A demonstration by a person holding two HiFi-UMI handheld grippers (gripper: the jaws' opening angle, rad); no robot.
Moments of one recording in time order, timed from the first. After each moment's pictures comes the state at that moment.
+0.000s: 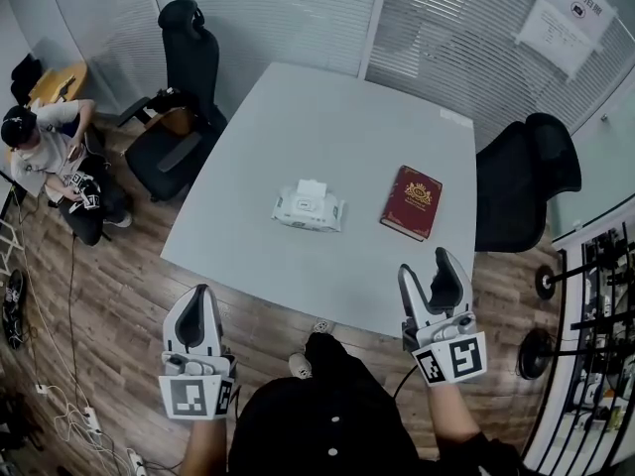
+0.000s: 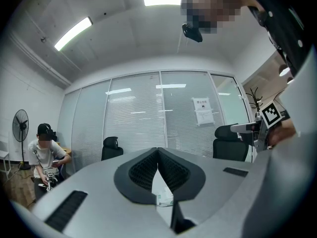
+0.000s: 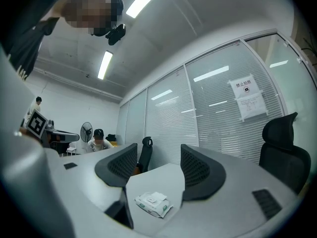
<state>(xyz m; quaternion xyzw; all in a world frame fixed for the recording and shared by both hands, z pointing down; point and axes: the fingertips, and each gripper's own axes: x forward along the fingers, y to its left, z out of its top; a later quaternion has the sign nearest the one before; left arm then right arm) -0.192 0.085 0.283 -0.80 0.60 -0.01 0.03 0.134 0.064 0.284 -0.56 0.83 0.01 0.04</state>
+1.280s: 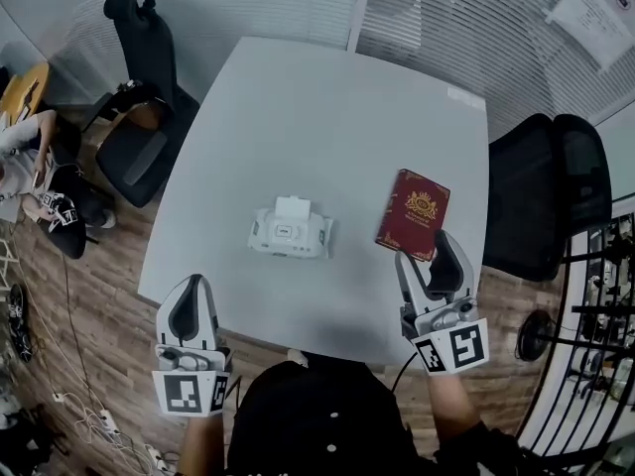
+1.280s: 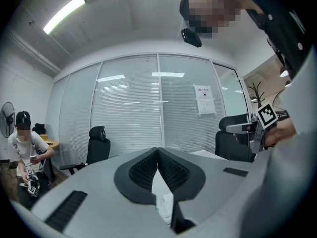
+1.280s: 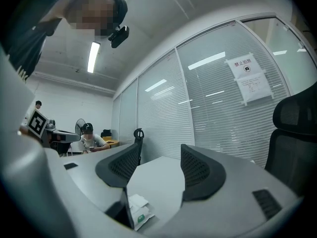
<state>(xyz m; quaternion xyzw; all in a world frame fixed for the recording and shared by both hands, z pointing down) -0.142 -0.088 0.325 -0.82 0.57 -0.05 -0.01 0.172 -0.099 0.333 -0.57 0.82 -0.04 0.01</state>
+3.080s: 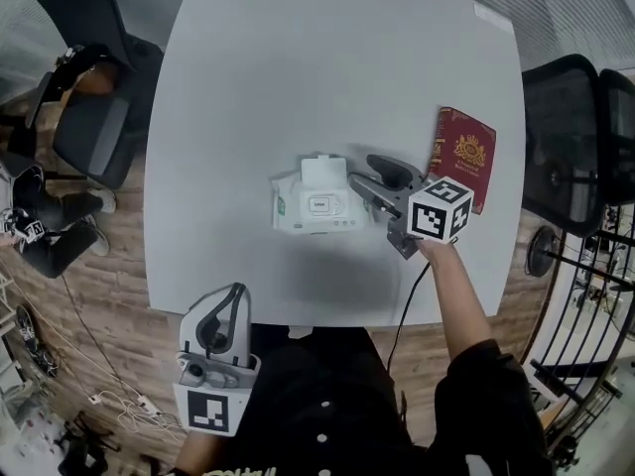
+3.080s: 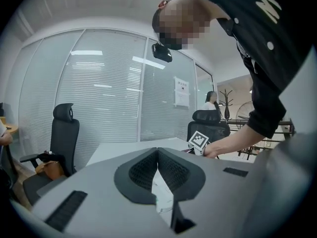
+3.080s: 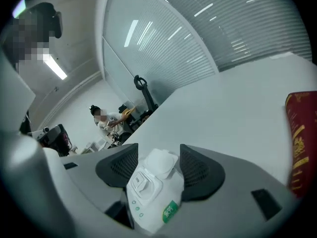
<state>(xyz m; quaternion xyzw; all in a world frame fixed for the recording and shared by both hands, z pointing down) -0.165 -0.131 0.412 -0.91 0.38 -0.11 -0.08 0.052 -0.229 0.586 -0.40 0.81 -0.42 -0.10</state>
